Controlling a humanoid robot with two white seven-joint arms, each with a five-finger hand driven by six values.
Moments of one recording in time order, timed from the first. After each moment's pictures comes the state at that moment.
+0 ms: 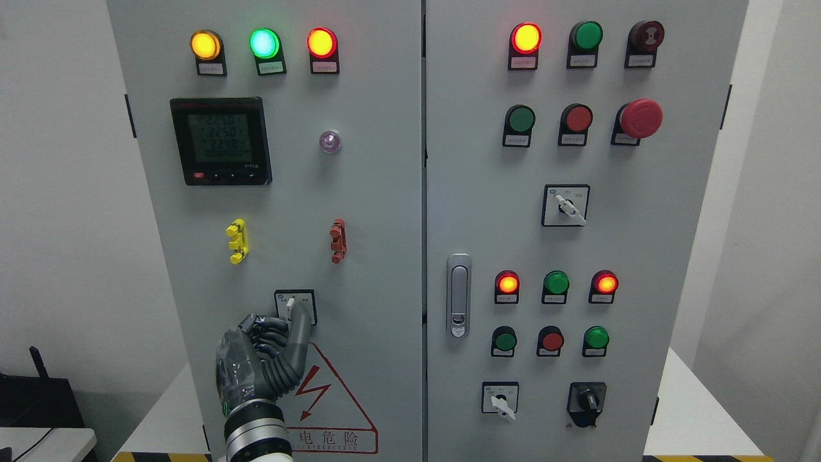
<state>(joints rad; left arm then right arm) -0.50 -0.11 -0.17 -1.81 -0.32 0.65 0.49 0.09 0.12 0.00 -0.13 0.00 0.00 0.00</state>
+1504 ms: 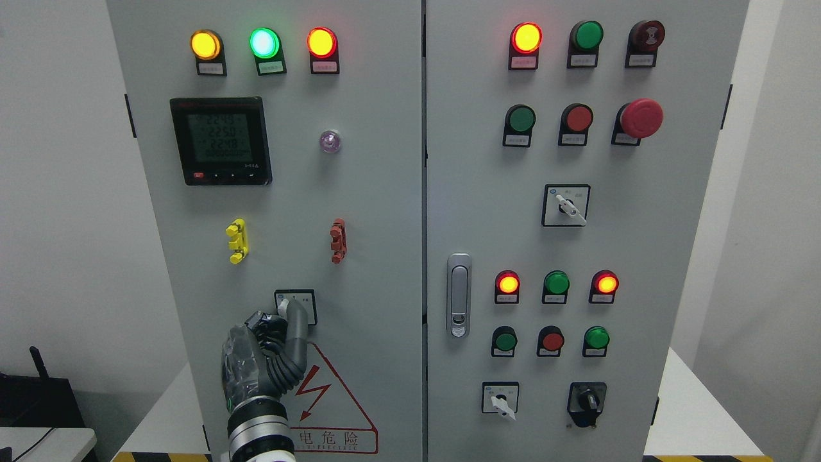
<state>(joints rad) -0.51 -0.11 -0.17 -1.81 -0.32 0.65 0.46 0.09 0.12 0.00 -0.13 0.00 0.00 0.00</state>
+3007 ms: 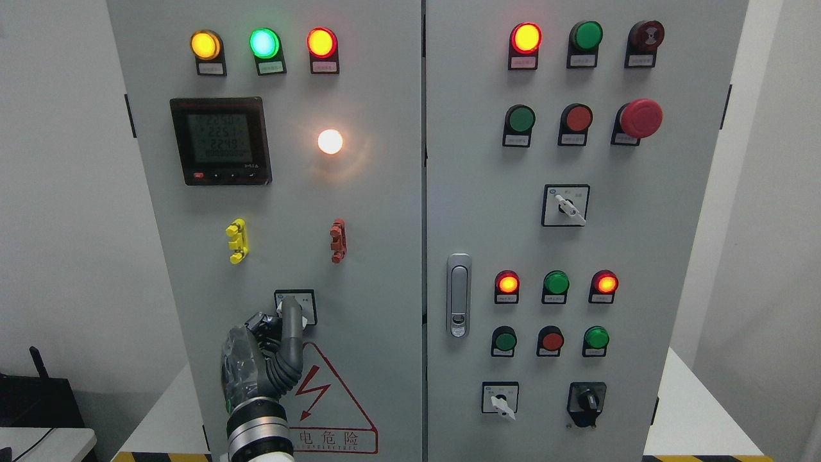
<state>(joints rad) -0.50 -0.11 -0.16 -1.82 -0.32 0.65 0.46 0.09 0.12 0.00 -0.13 0.00 0.00 0.00</state>
